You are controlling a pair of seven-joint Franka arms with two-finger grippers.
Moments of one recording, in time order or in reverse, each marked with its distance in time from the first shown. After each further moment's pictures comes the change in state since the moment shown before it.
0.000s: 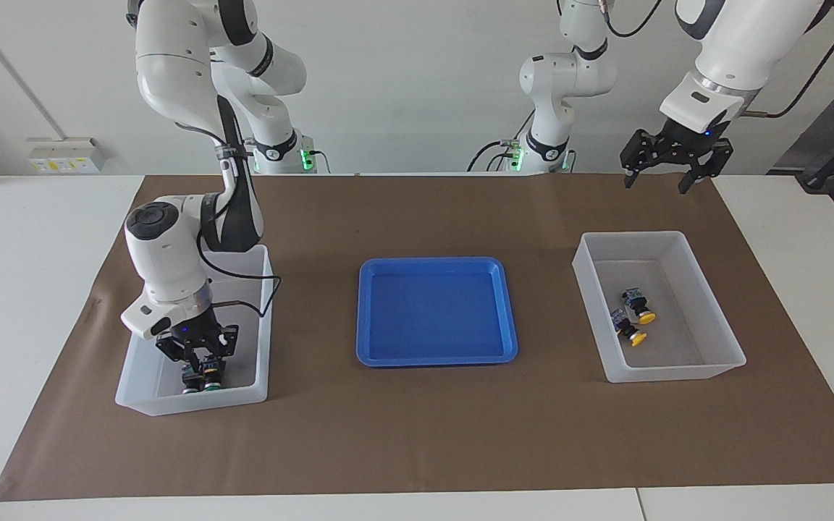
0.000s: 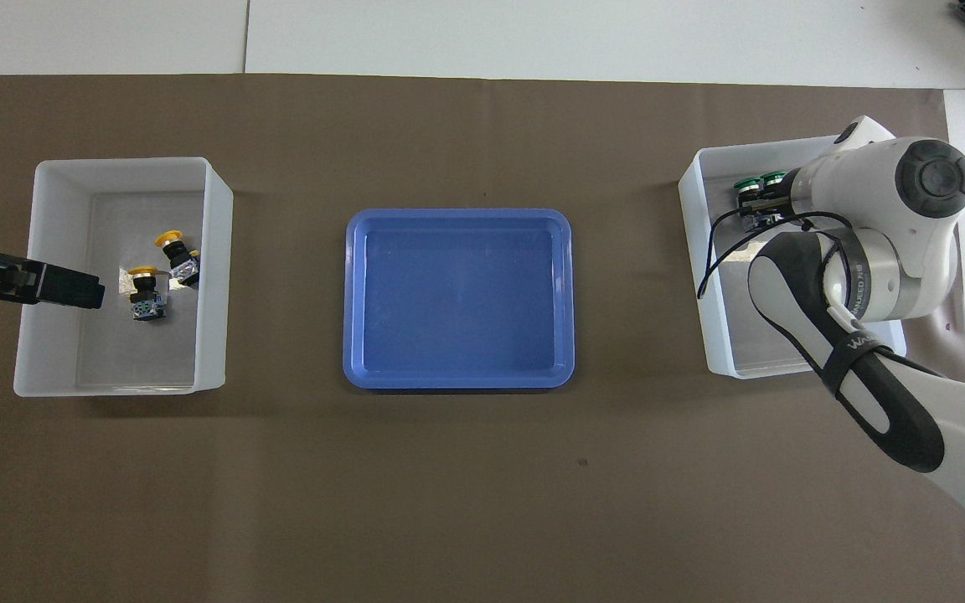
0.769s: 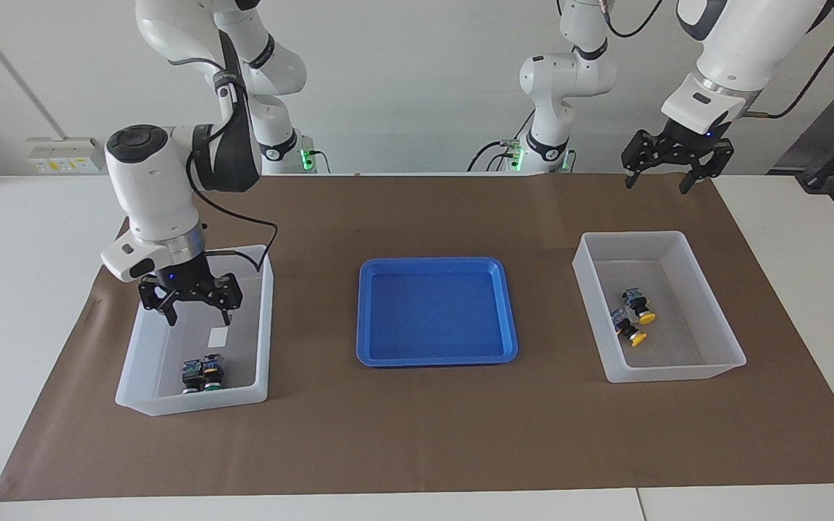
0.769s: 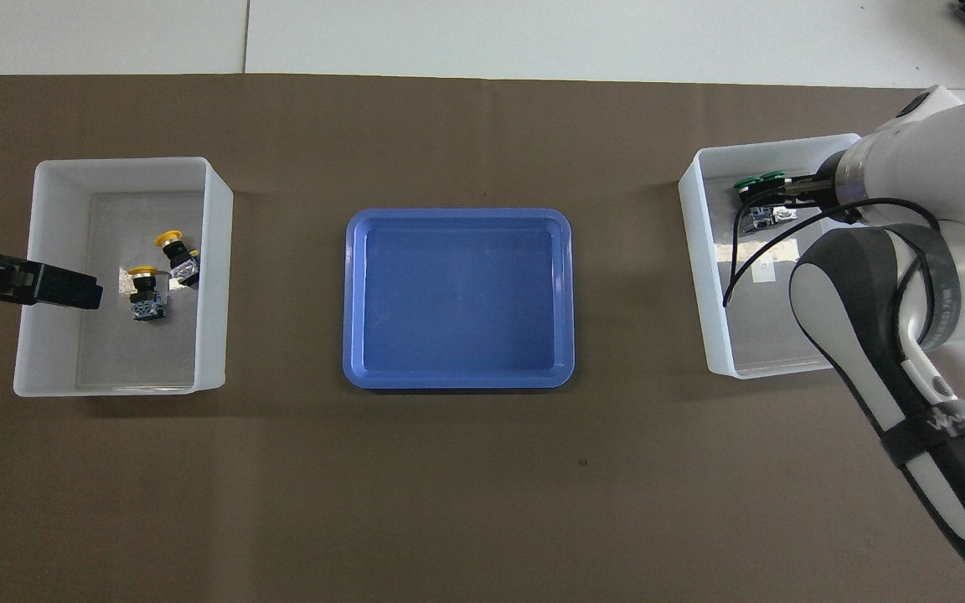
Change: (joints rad) left arm 0.003 0.000 0.000 -0.002 0.000 -0.001 0.000; right arm 0.050 -0.252 0.014 0.023 0.005 -0.315 0.151
